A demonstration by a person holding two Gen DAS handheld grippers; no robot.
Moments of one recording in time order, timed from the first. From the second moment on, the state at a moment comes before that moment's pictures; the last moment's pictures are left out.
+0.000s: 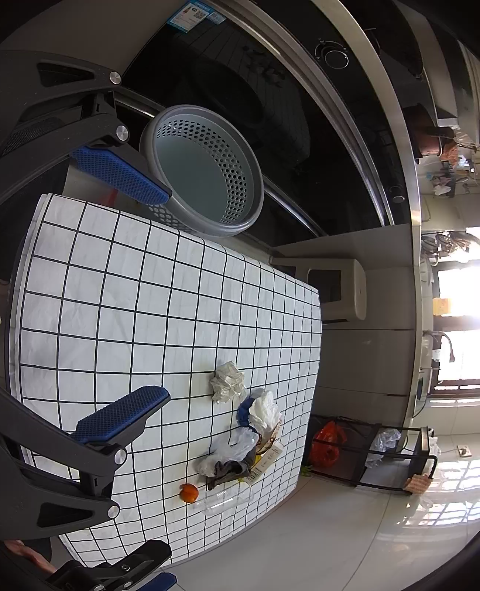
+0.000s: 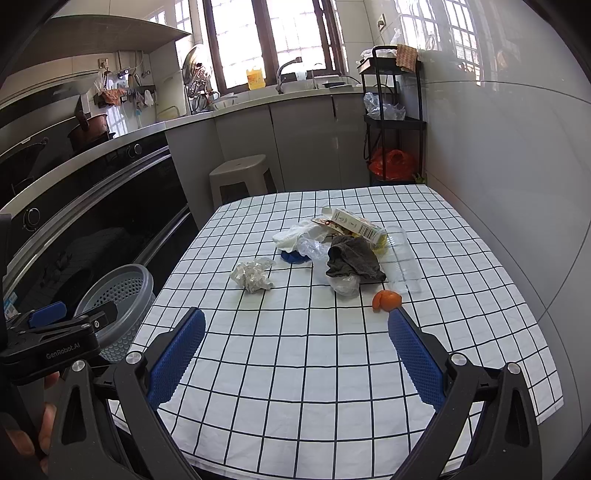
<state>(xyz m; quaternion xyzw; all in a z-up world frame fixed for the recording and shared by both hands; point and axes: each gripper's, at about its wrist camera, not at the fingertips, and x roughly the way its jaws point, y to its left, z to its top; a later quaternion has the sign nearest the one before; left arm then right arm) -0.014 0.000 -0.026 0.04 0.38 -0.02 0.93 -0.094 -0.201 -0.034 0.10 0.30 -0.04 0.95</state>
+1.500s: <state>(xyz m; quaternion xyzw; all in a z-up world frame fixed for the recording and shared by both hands) 0.110 -0.083 -0.121 0.04 0.42 -0.07 0.90 0.006 -0.328 -0.150 0.14 0.41 -0.11 0.90</state>
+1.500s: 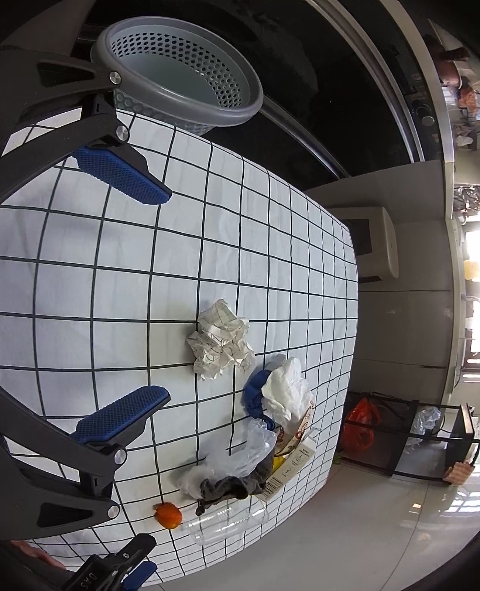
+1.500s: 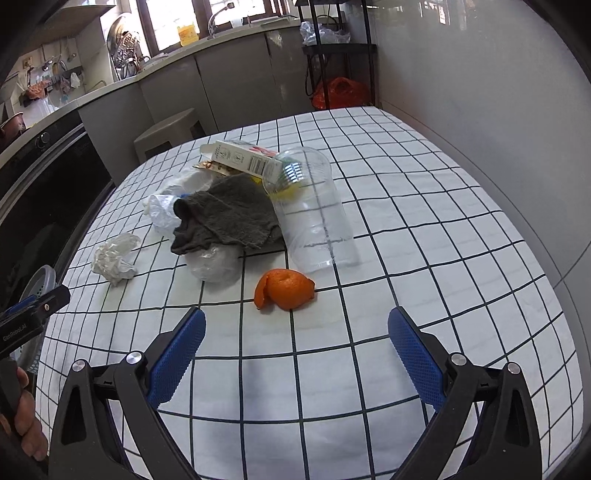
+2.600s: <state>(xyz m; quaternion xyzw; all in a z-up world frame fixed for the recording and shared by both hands) 0.139 -0.100 -0.142 0.05 0.43 -0.08 0.90 0.049 -0.319 -0.175 0.10 0.44 -0.12 0.88</state>
